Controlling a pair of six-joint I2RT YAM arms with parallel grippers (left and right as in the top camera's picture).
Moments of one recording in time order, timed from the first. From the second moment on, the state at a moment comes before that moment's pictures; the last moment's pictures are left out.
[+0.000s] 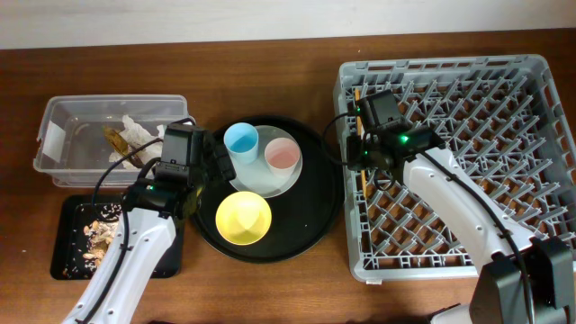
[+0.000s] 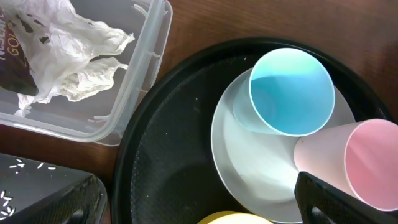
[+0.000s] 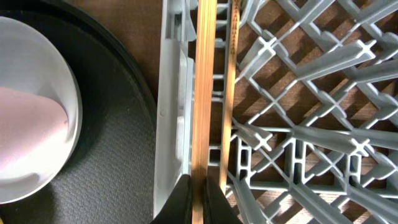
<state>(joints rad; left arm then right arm) -0.23 1.33 0.96 -0.58 -0.15 -0.46 0.32 1.62 1.20 -0.69 0.06 0.29</state>
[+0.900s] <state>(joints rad) -0.23 1.33 0.96 -0.58 -0.15 -0.46 0.47 1.50 1.23 -1.04 -0.53 -0.14</state>
